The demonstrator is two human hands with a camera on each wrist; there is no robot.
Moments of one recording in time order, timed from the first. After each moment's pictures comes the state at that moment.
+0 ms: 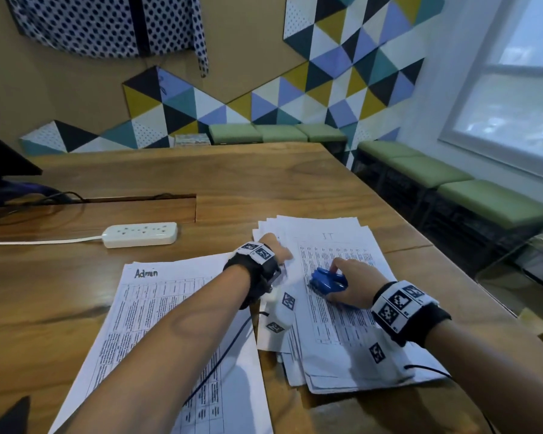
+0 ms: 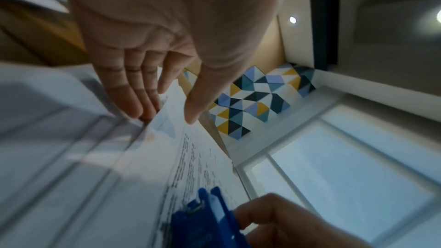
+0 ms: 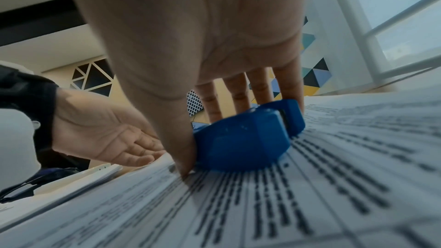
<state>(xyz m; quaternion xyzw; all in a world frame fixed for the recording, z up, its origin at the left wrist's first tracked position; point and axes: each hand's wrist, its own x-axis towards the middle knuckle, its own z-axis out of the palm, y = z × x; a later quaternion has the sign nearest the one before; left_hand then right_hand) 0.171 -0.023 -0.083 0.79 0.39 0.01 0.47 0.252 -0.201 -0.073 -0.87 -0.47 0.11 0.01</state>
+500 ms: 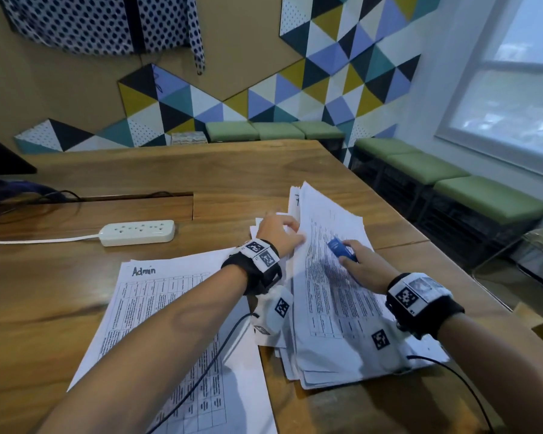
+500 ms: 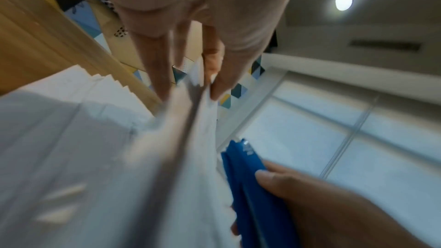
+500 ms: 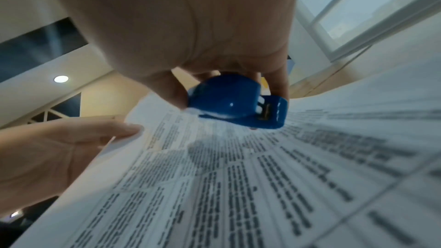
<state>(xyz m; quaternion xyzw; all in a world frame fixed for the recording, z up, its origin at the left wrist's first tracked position) 0.155 -0.053 -0.050 0.83 0.29 0.21 0.42 0.266 -0.208 -0.065 -0.86 -0.41 0.17 0.25</state>
